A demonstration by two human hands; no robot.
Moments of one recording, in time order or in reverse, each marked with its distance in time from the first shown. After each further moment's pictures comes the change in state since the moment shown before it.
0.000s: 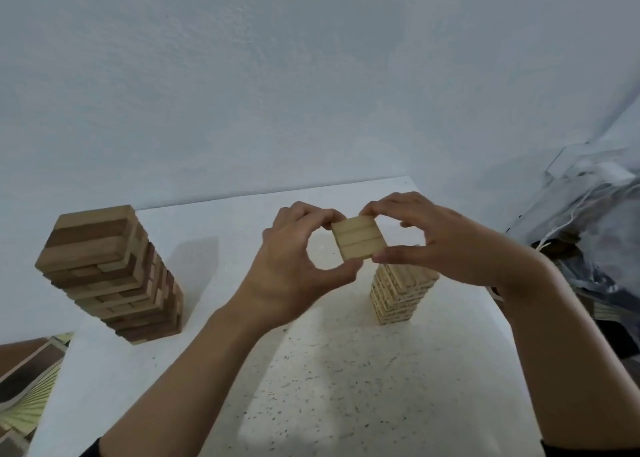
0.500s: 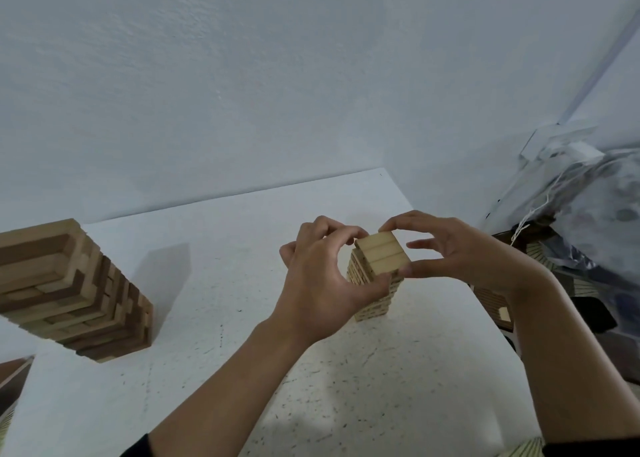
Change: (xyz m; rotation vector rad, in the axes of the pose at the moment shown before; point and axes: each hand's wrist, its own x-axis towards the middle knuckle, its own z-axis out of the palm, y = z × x) left_hand 0.005 0.030 0.069 -0.014 -0.061 -0.062; right_hand -0.040 0.075 0.002 0.375 0.027 0.054
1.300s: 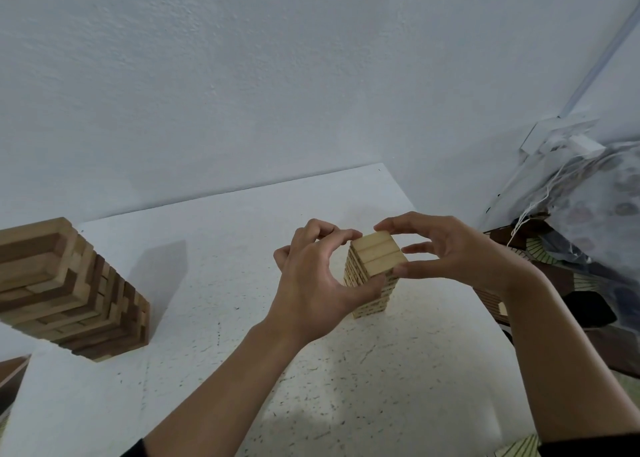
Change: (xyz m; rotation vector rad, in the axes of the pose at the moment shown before) left_hand -0.003 -0.011 0.006 0.008 -0.015 -0.058; right_hand 0.001 0.018 0.003 0.064 0.014 -0.012
